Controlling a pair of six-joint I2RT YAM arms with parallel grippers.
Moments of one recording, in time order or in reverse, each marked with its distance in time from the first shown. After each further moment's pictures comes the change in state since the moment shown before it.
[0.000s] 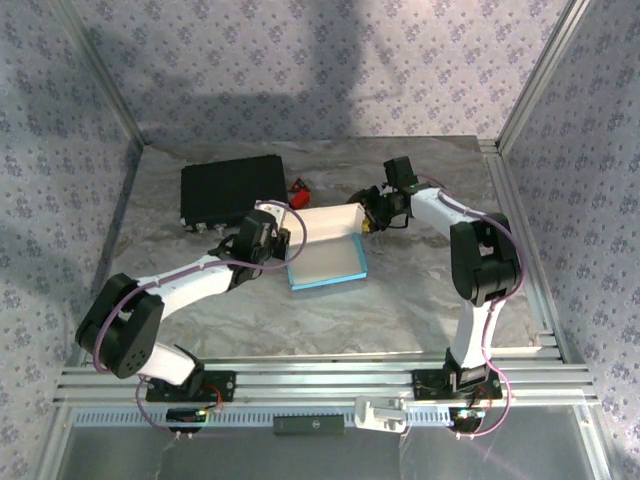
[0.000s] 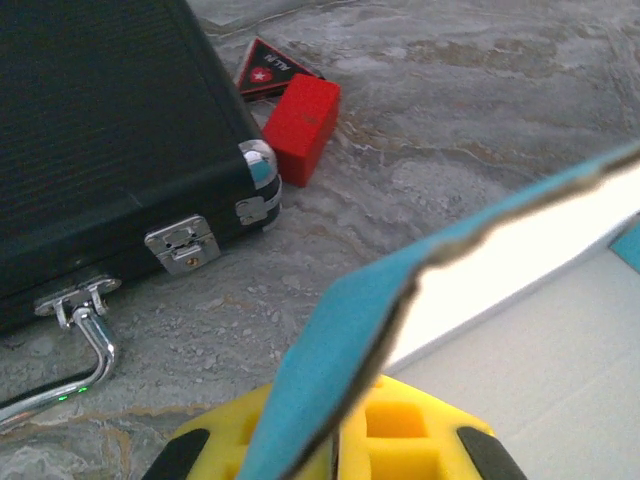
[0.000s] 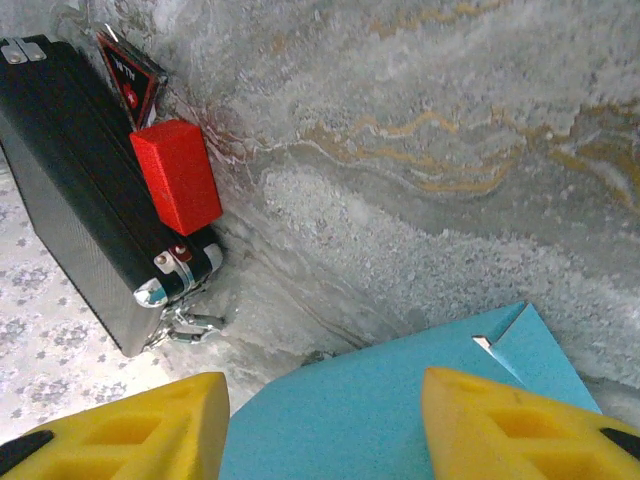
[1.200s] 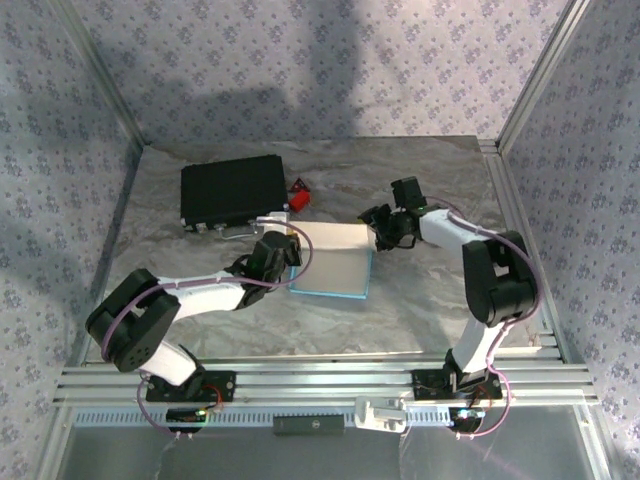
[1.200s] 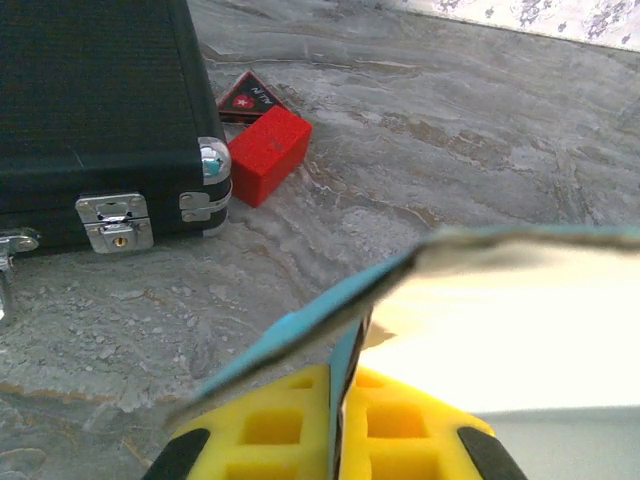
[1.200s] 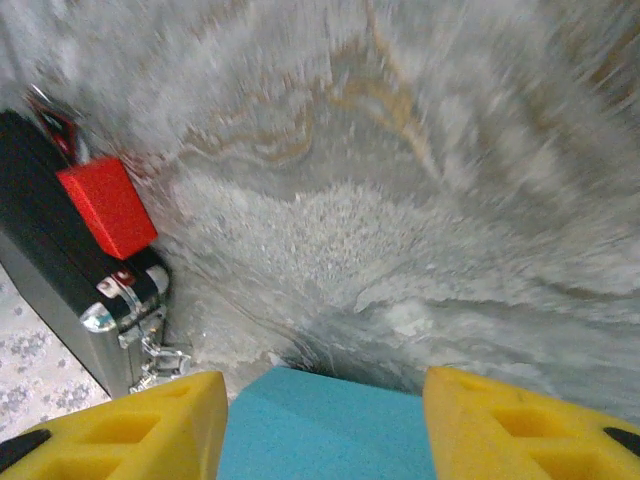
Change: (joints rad) left arm -0.150 0.046 -0.125 0.308 -0.189 -0.249; right arm -0.023 -0.192 -0.247 0.052 0.124 0.121
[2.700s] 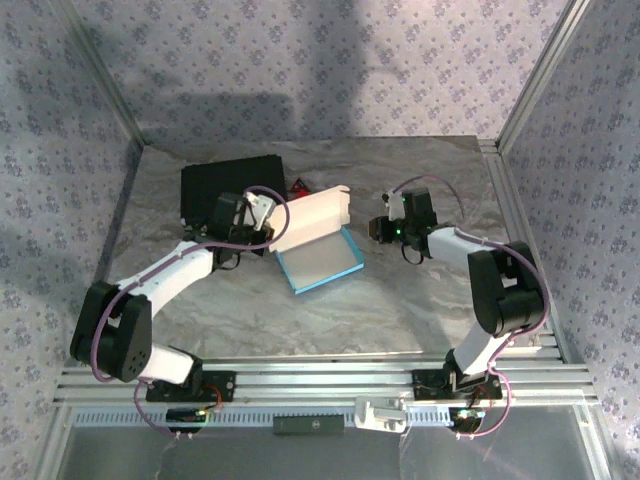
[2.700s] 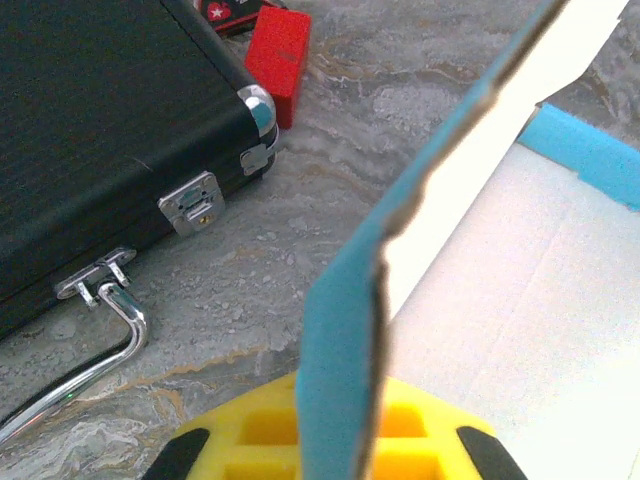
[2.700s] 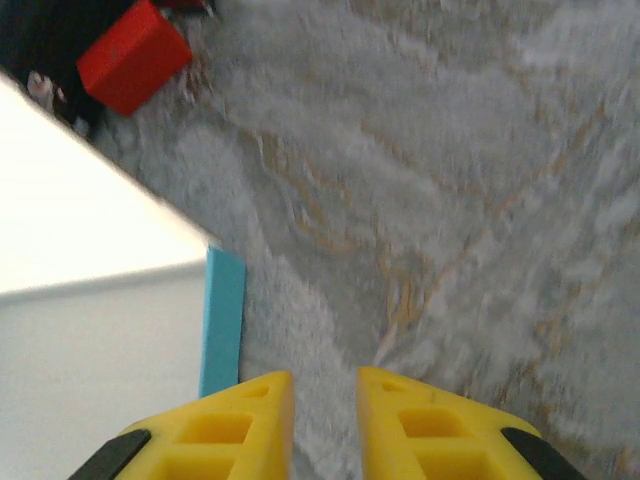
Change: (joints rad) left arm 0.360 -0.082 0.226 -0.596 0.548 0.506; right arm -0.008 -0.050 -0.186 0.365 0.085 -1.073
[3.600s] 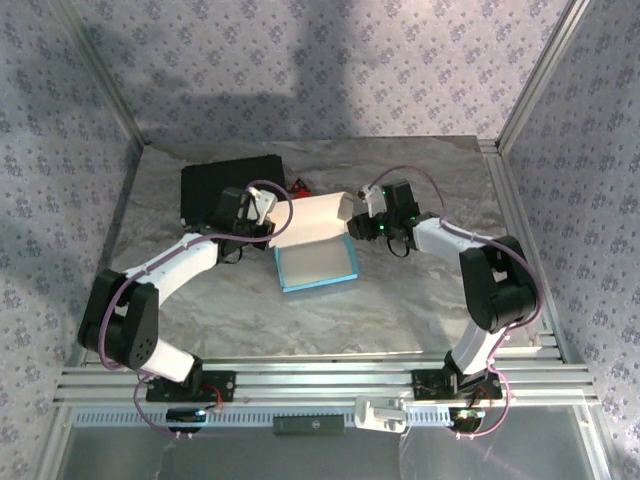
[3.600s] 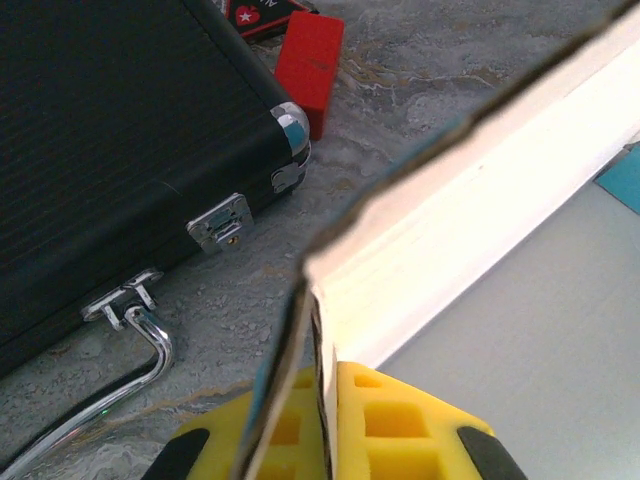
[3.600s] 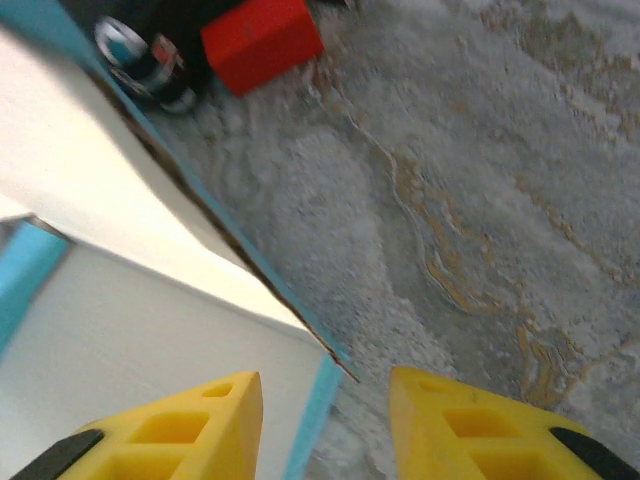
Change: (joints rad) left arm 0.000 0.067 0.063 -0.011 -0.047 0.002; right arm 0.104 0.048 0.121 -0.126 -0.019 -0.132
